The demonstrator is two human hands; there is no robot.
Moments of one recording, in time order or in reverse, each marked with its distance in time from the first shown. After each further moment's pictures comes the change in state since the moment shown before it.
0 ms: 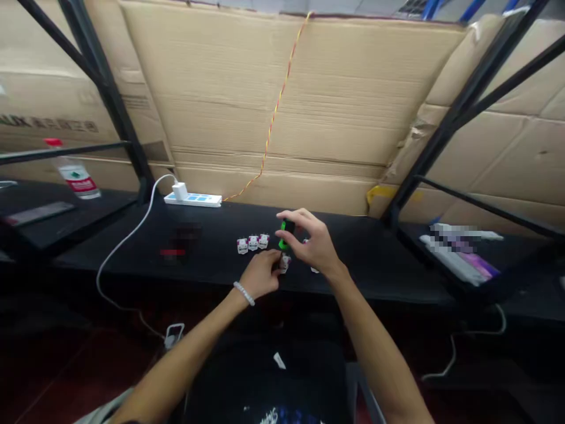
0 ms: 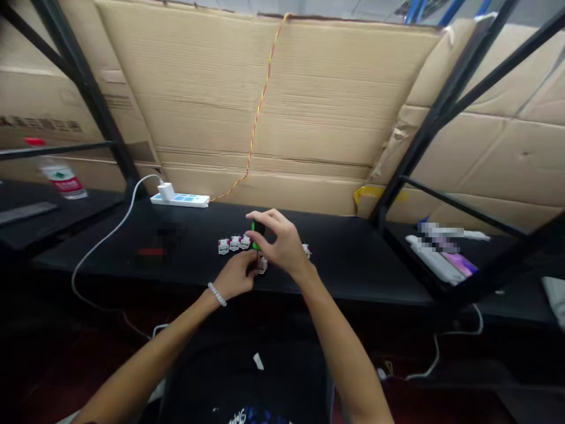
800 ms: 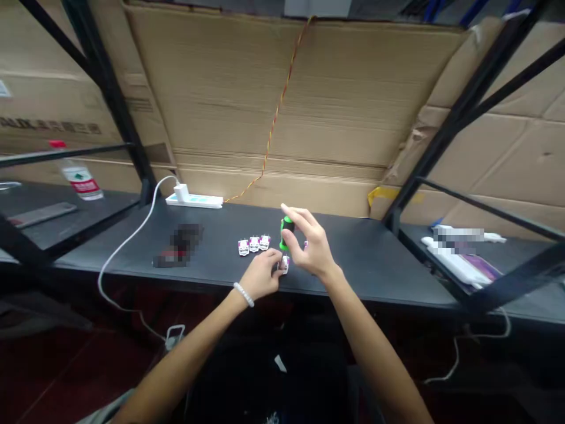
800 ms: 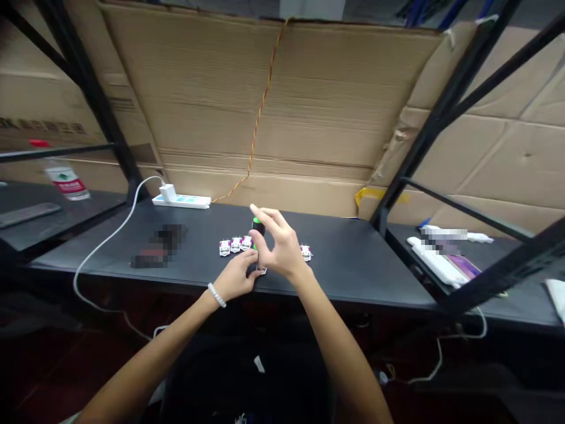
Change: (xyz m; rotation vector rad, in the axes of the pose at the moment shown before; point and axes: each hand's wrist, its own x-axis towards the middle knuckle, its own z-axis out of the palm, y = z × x) left_hand 0.000 -0.001 -0.002 -0.031 0.003 0.008; right_hand -0.006 0.004 0.009 0.007 0.058 -0.054
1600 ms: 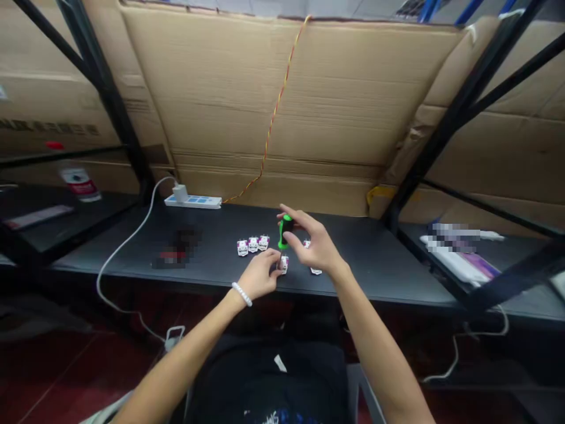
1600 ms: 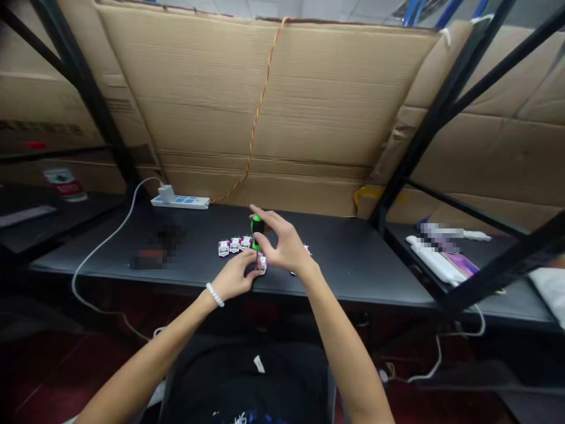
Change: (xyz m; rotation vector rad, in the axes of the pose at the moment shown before) left_hand 0.001 -0.001 -0.003 -0.017 -0.025 0.002; right_hand 0.005 0.003 -0.017 0.111 -0.199 0.054
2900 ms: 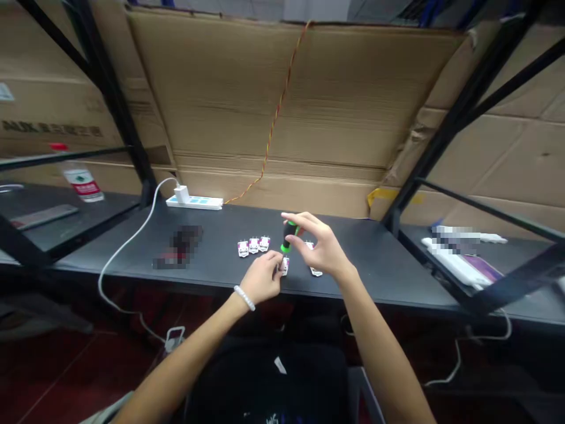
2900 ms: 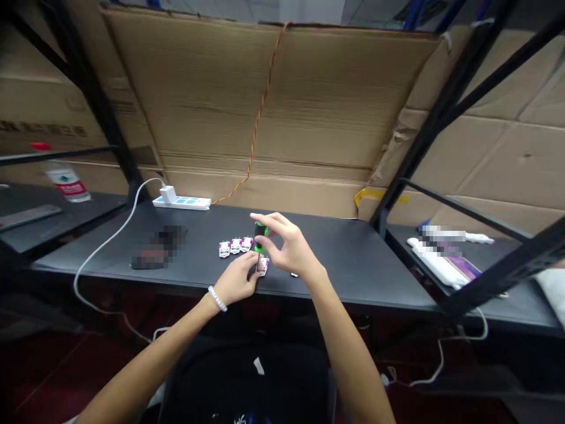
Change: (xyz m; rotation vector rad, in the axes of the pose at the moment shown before) left_hand -0.004 0.003 0.007 0.081 0.038 -0.002; right_hand -0.003 -0.003 -0.009 -0.058 0.029 -0.053
